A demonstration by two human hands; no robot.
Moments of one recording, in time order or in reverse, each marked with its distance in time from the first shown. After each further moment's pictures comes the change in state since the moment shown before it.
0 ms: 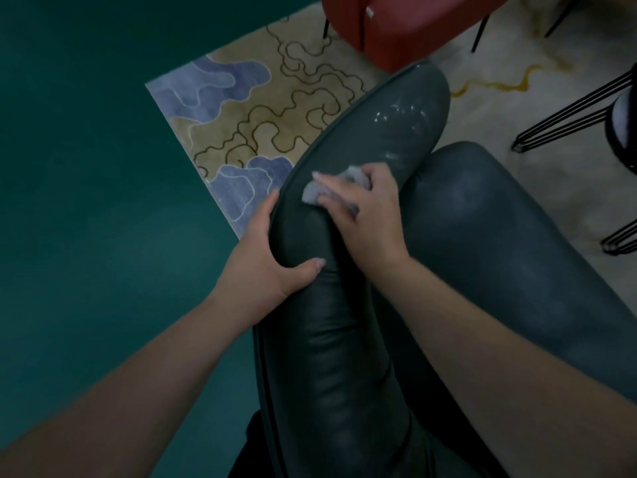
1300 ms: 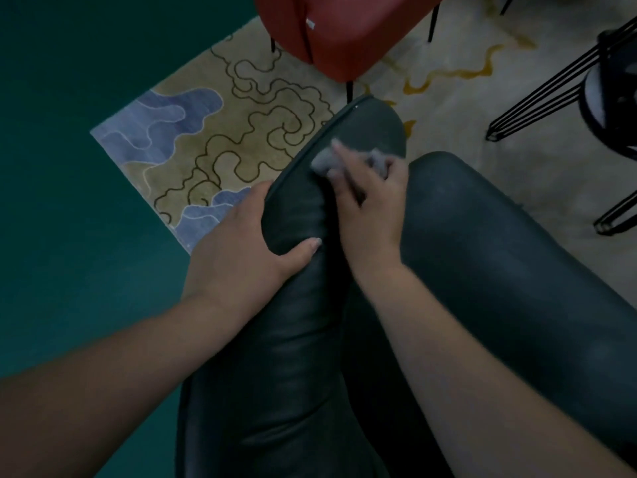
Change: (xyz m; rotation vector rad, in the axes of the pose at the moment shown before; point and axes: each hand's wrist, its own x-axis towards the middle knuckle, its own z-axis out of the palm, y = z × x) left_hand 0.146 0.053 0.035 0.531 0.067 0.192; right_hand 0.095 0.083 -0.006 0.064 0.337 0.263
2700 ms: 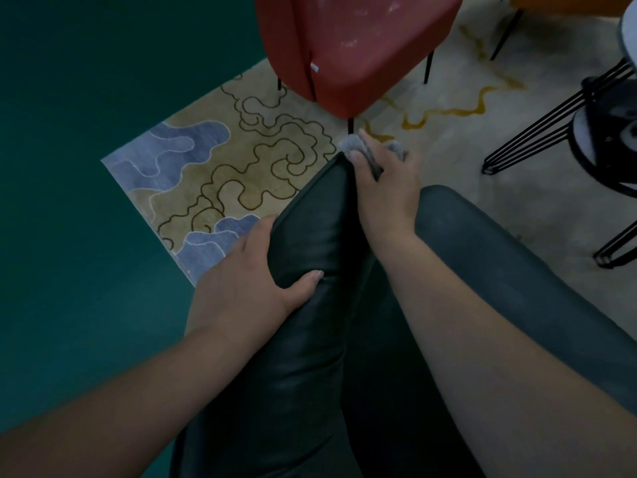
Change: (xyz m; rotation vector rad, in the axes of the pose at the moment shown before) left_hand -0.001 0.001 0.003 0.093 -0.012 -0.041; right_hand 0.076 0.023 0.009 -0.058 0.039 0.175
